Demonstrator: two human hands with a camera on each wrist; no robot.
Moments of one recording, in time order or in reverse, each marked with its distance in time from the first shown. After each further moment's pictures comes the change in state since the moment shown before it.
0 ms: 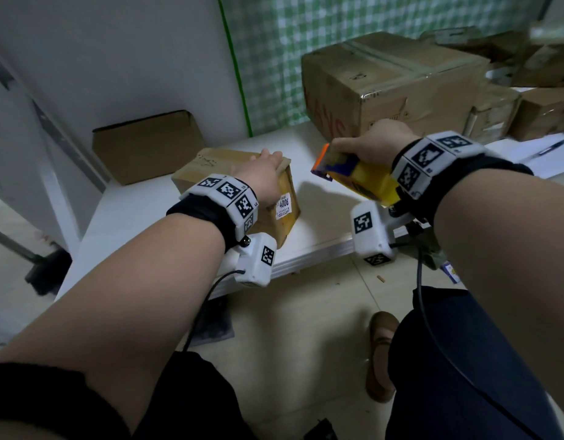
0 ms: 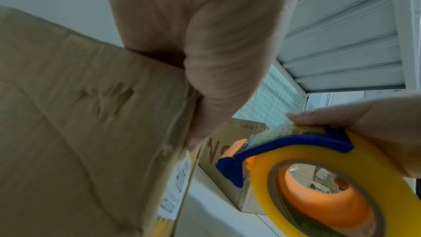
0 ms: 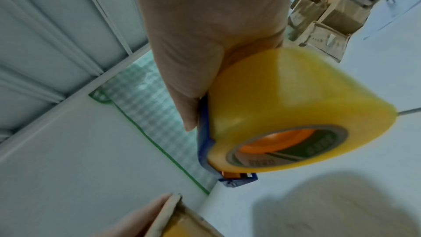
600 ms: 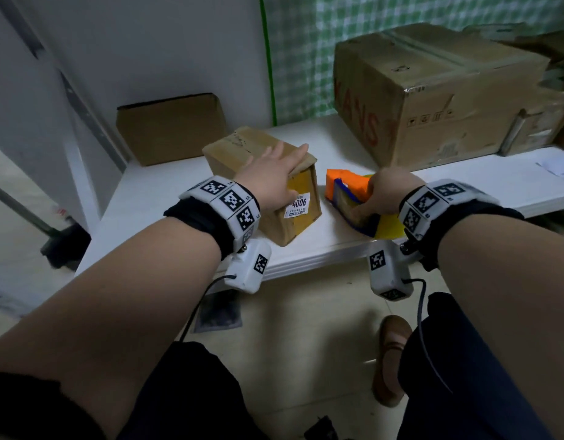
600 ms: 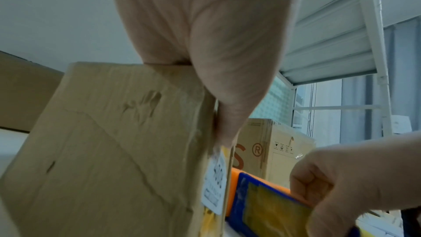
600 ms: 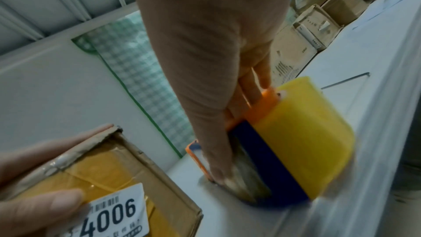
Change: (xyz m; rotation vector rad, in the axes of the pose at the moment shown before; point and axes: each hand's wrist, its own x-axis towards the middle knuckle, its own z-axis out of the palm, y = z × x) left_hand -0.015 -0.042 0.010 0.065 0.070 0.126; right_hand 0.007 -0.001 0.072 -0.382 -0.217 -0.138
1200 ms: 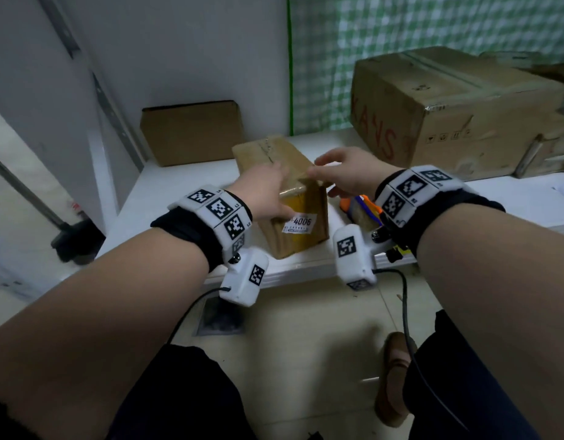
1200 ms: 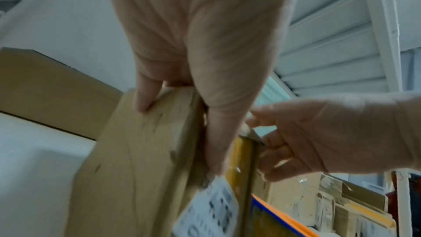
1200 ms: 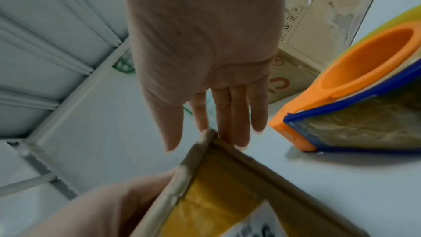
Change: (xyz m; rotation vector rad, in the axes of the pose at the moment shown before) left_hand -0.036 -0.023 -0.013 -0.017 0.019 -0.046; right_hand -0.014 -0.076 -0.031 0.783 -0.008 -0.230
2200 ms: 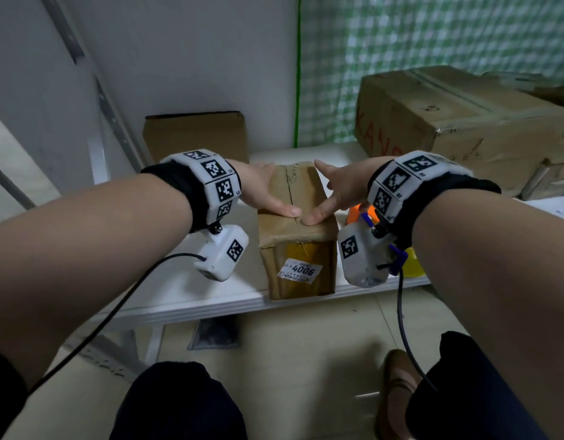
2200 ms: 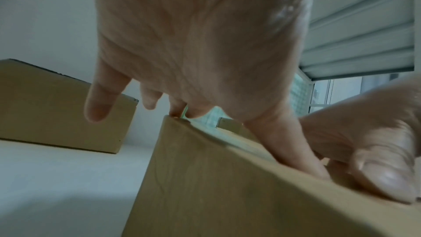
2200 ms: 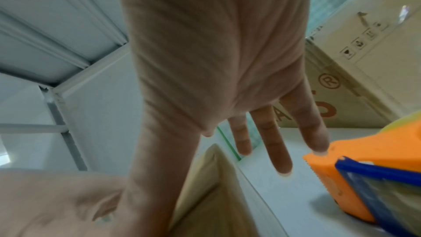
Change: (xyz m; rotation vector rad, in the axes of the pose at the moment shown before) left_hand 0.035 -0.038 -0.039 -0.081 -0.389 -0.137; right_hand 0.022 -0.042 -0.008 -0.571 -0.411 0.168
